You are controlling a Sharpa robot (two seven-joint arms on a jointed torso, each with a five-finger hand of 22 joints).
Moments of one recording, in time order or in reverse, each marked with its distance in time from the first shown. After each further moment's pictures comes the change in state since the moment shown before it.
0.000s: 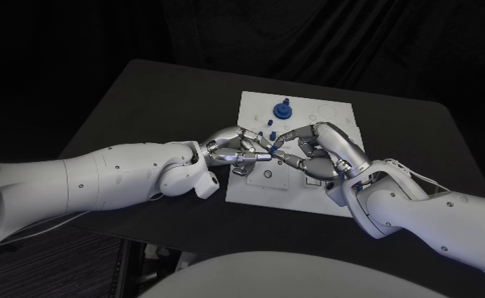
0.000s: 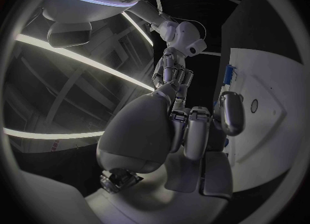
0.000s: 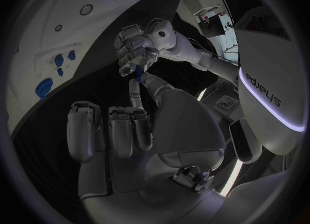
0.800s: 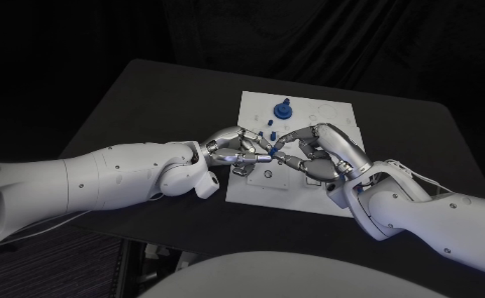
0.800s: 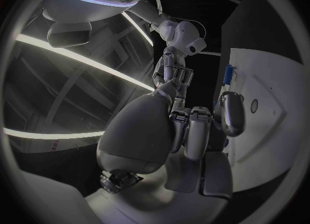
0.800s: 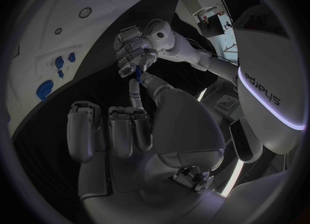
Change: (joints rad) left arm 0.000 -0.001 0.000 0.001 0.000 0.000 -0.001; left_hand 0.024 0.003 -0.003 -0.016 0.007 0.031 -0.005 0.023 0.026 -0.003 0.003 -0.002 -0.001 0.000 0.000 0.000 0.000 0.000 0.007 0.007 0.000 0.000; right arm 0.000 -0.009 -0.001 0.011 0.000 0.012 -0.005; right_hand 0.009 0.000 0.003 -0.003 -0.003 -0.003 0.003 0.000 0.002 0.002 0.002 0.000 0.000 0.000 0.000 0.000 0.000 0.000 0.000 0.000 0.000 0.000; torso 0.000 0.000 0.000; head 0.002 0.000
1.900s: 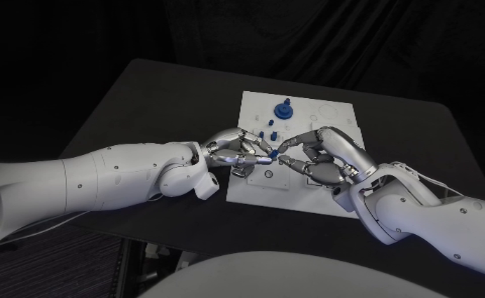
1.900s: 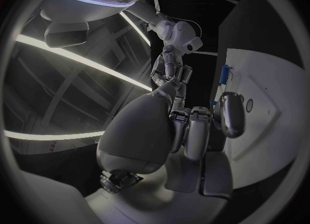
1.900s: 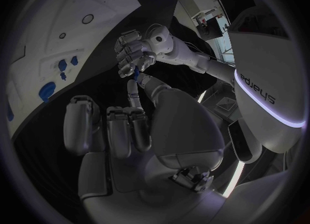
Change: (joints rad) left arm 0.000 -0.010 0.000 0.015 0.000 -0.014 -0.035; left_hand 0.001 -0.001 0.000 -0.006 -0.019 0.013 -0.006 0.012 0.009 0.002 -0.002 0.002 -0.001 0.000 0.000 0.000 0.000 0.000 0.014 -0.007 0.008 0.000; right arm 0.000 -0.033 -0.002 0.021 -0.027 0.032 -0.004; right_hand 0.009 -0.028 -0.007 0.041 0.005 -0.063 0.045 -0.060 -0.045 0.002 0.041 -0.001 0.000 0.000 0.039 0.000 0.000 0.001 -0.021 0.041 -0.140 0.000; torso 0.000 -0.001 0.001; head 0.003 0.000
